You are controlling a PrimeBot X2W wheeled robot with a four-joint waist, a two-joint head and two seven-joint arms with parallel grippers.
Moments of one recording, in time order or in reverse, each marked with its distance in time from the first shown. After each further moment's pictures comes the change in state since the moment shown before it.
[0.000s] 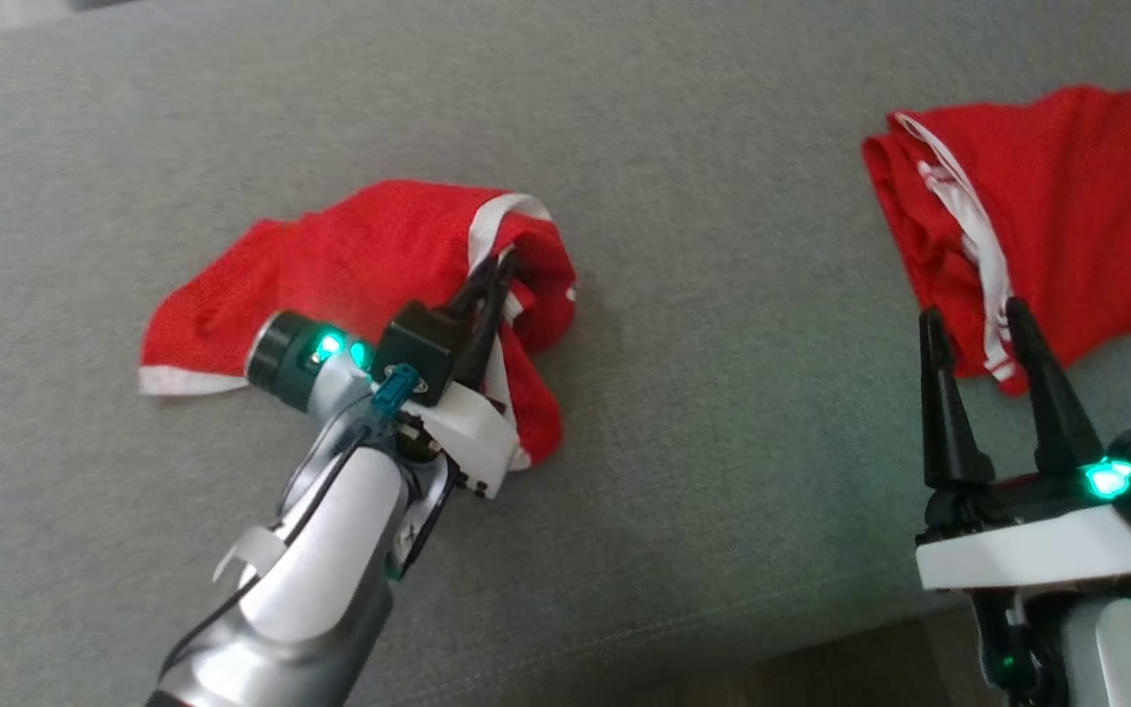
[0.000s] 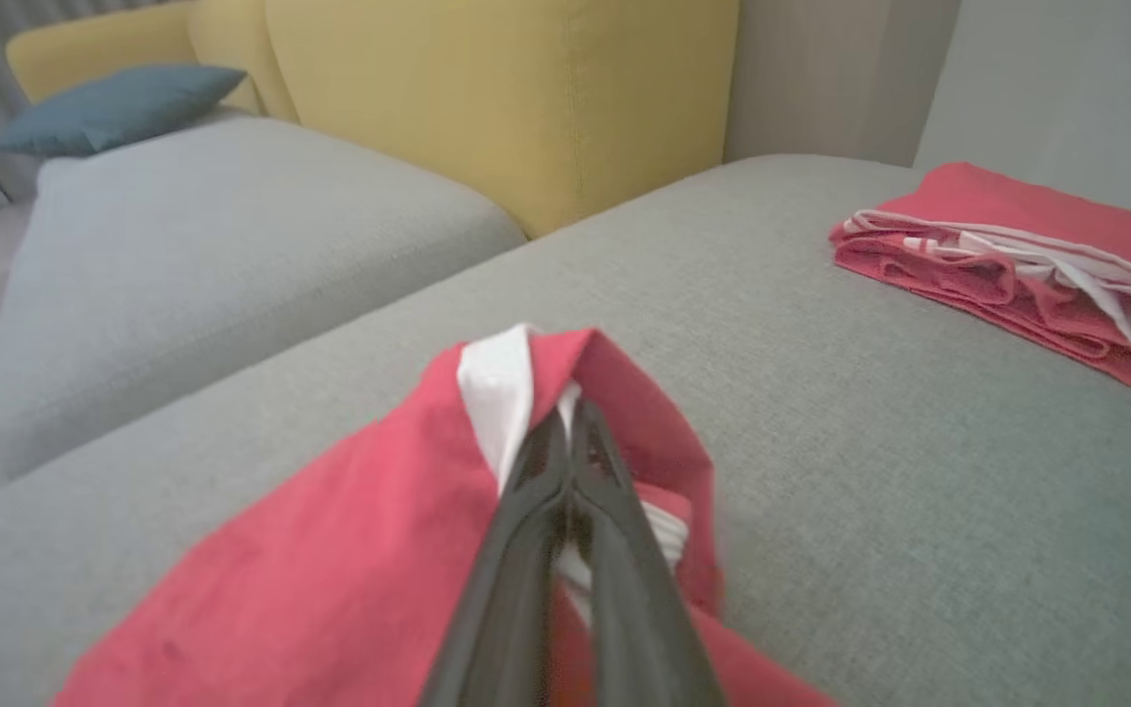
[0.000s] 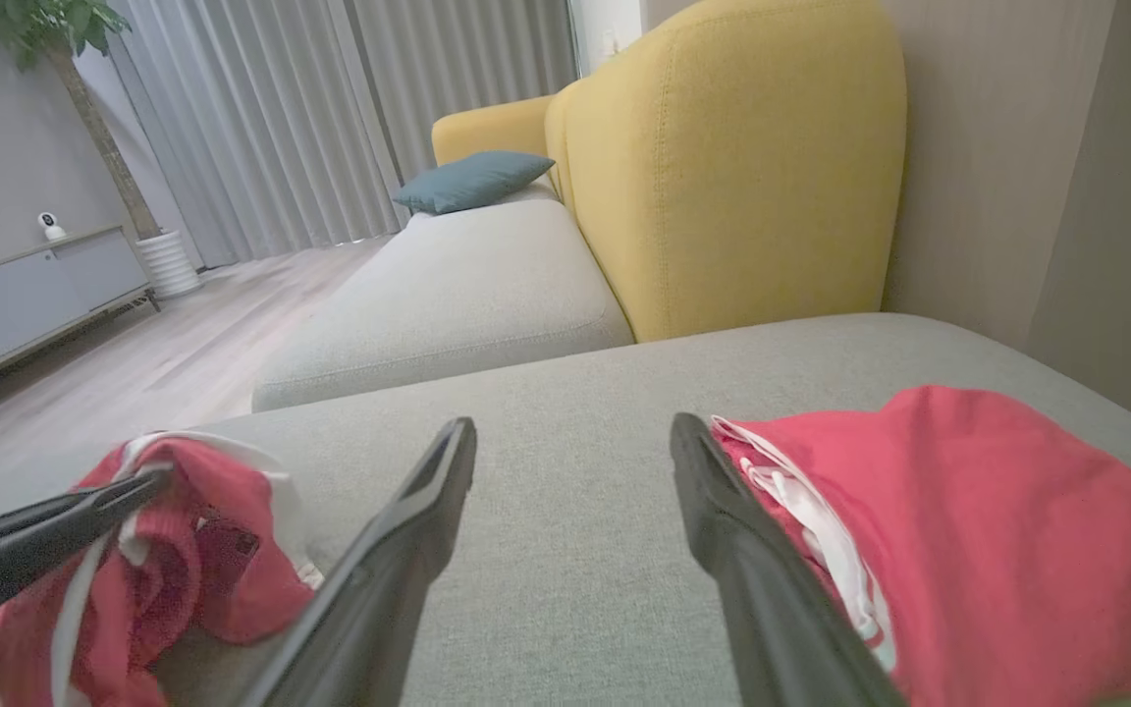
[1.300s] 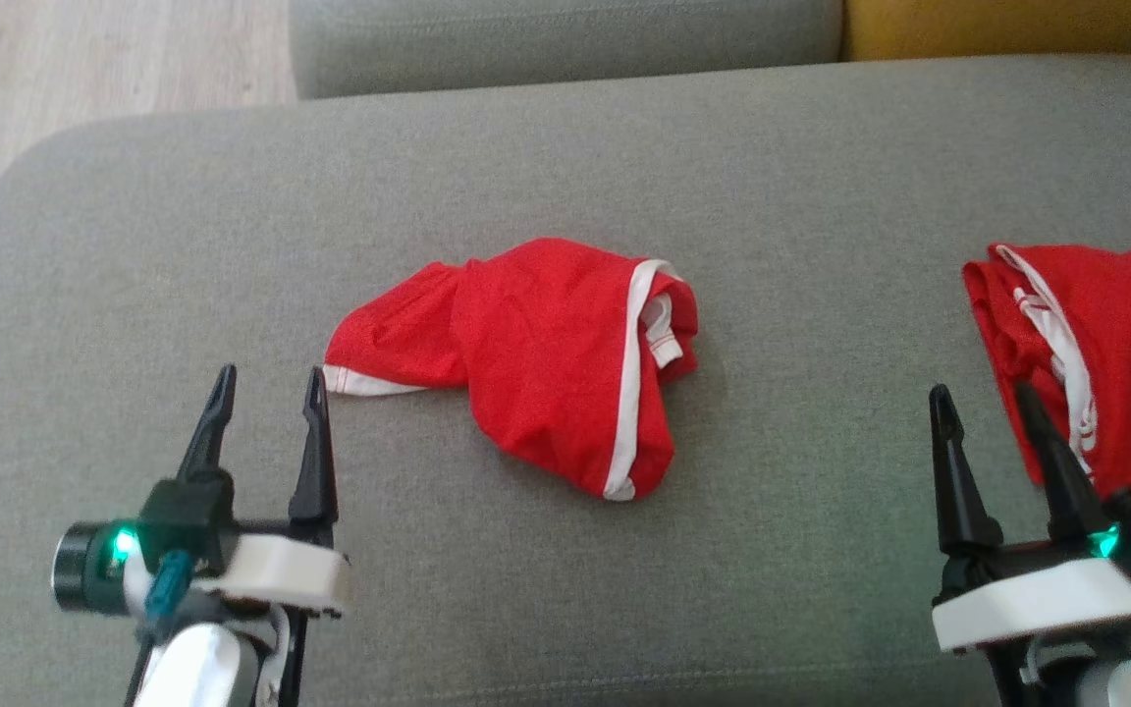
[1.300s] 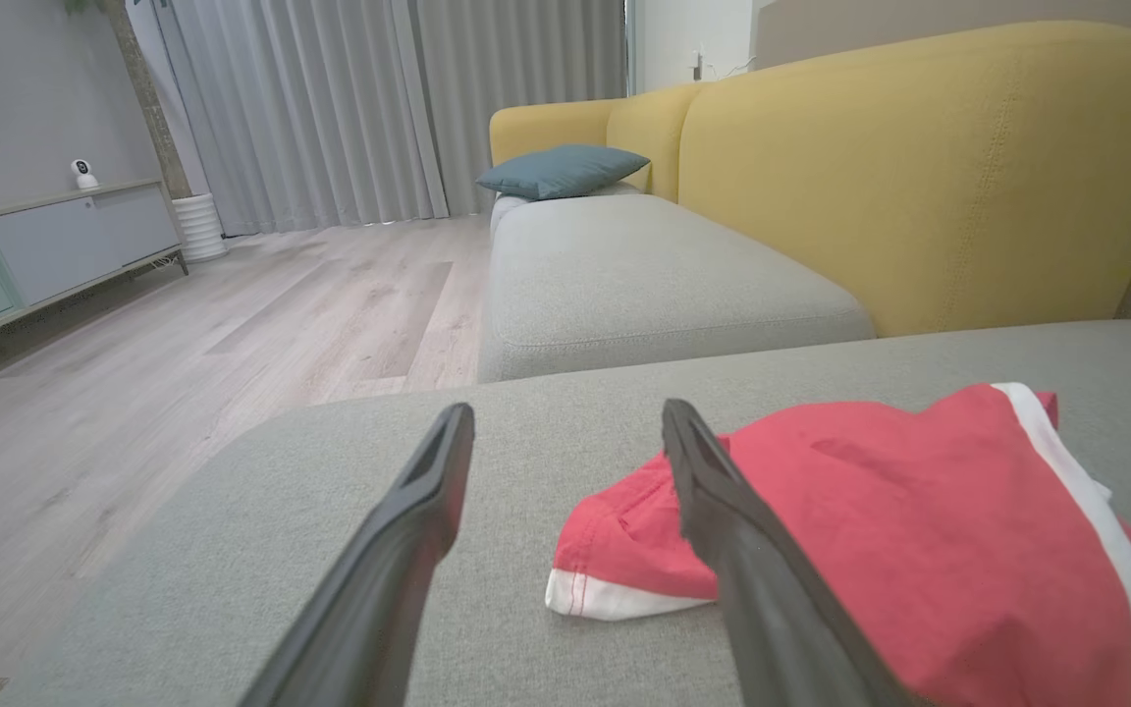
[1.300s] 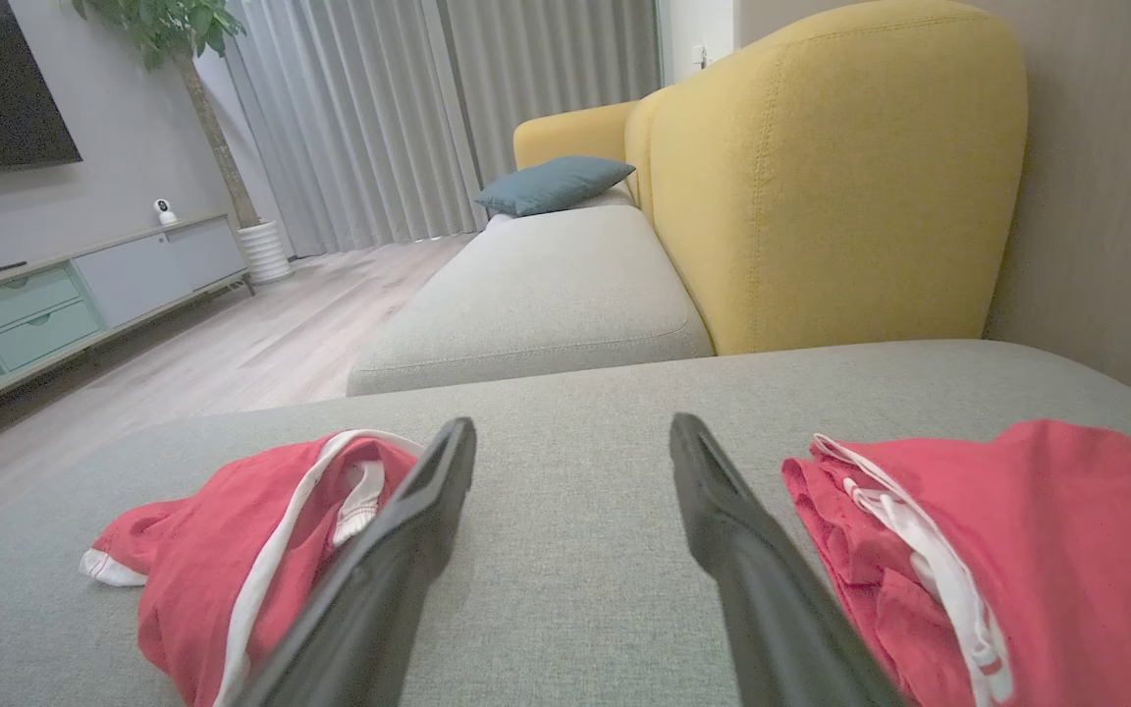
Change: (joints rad) left arm 0.423 0.111 0.269 -0.310 -0.088 0.177 -0.100; right arm 0.101 0.001 -0.044 0.026 -0.035 0.000 0.047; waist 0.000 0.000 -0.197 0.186
